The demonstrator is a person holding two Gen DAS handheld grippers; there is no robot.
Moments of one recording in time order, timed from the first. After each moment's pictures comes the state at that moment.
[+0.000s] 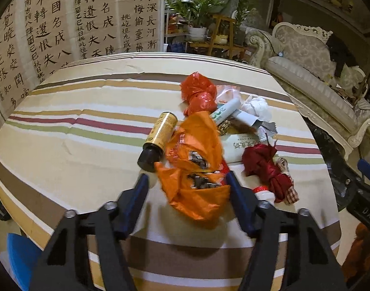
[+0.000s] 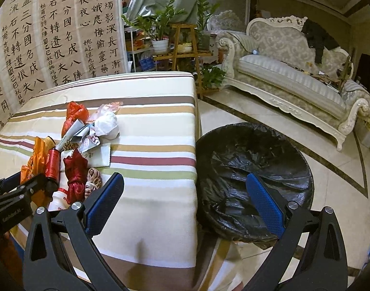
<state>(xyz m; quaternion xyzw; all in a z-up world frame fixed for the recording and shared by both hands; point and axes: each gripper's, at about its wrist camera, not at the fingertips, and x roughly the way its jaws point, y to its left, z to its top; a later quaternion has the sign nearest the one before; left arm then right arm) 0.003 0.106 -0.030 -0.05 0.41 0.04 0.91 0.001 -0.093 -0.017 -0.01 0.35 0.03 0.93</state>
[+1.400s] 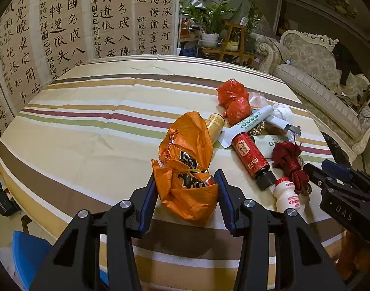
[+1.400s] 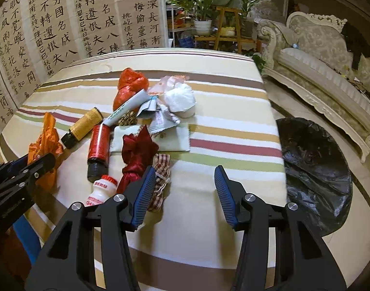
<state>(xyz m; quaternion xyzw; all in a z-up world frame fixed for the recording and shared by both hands) -0.016 0.156 -0.031 -0.06 0.40 0.06 0.91 0.005 -0.013 -0.032 -0.04 0.41 0.13 0.90</state>
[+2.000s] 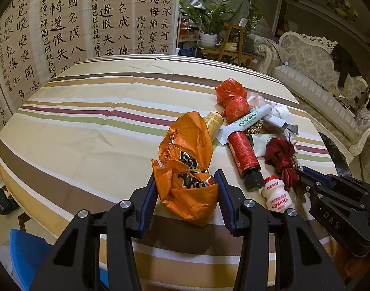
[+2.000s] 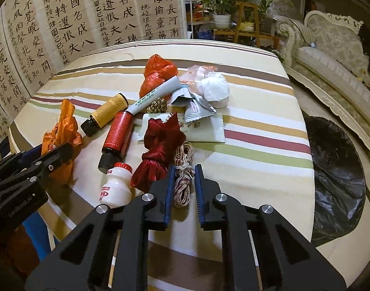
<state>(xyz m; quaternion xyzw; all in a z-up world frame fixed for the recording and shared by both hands) -0.022 0.158 -0.031 -0.07 0.39 0.05 0.92 -0.002 0.007 -0.037 -0.05 0.42 0.18 0.89</state>
